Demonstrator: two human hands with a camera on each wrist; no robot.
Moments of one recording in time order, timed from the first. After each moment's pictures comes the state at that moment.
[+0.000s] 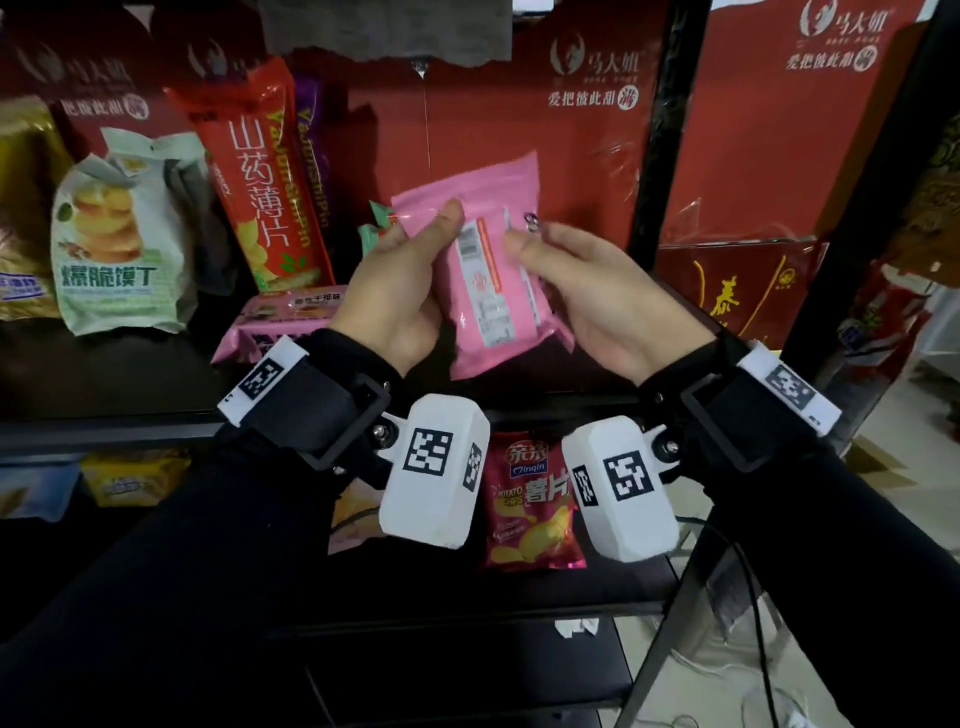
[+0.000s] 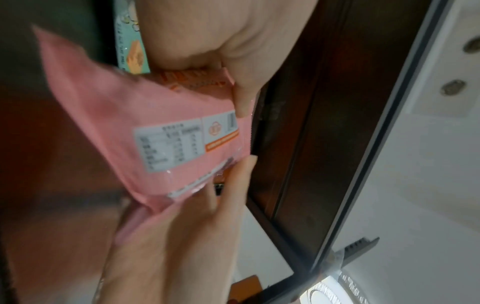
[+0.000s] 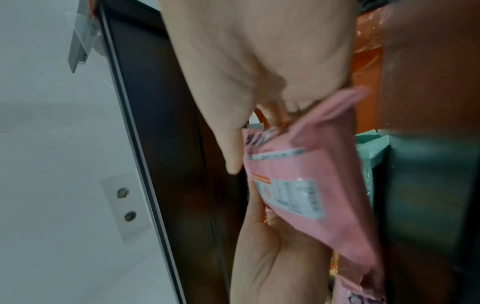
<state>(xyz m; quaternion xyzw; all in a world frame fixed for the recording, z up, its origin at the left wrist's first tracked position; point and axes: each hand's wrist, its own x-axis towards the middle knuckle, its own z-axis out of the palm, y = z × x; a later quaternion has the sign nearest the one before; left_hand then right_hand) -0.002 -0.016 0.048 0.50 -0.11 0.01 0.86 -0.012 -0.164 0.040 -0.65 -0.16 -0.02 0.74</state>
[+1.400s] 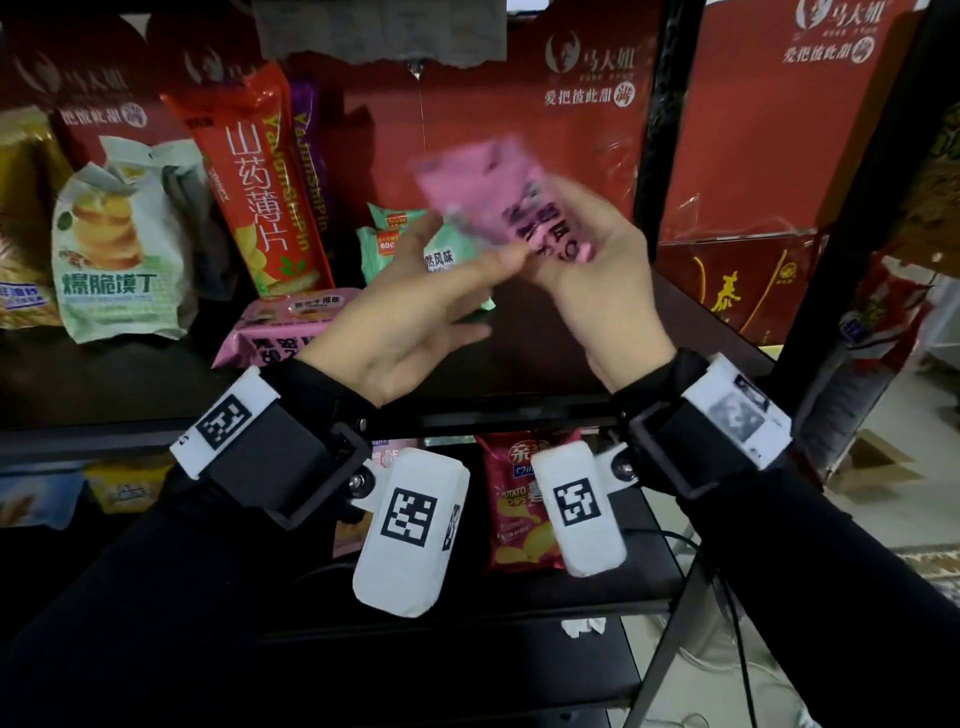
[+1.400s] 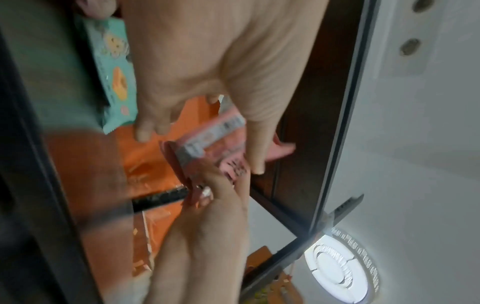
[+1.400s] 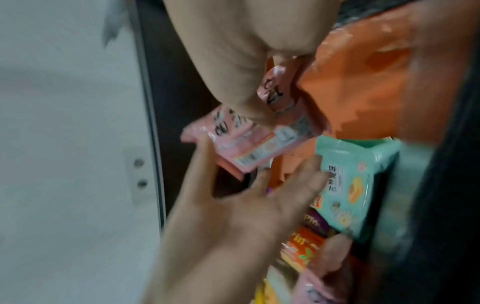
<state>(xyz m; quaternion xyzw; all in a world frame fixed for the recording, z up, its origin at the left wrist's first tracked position) -0.019 -0.010 0.043 0.64 -0.16 -0.05 0.75 -0.014 -0.151 0.036 -0.66 -0.16 -0.31 0.66</state>
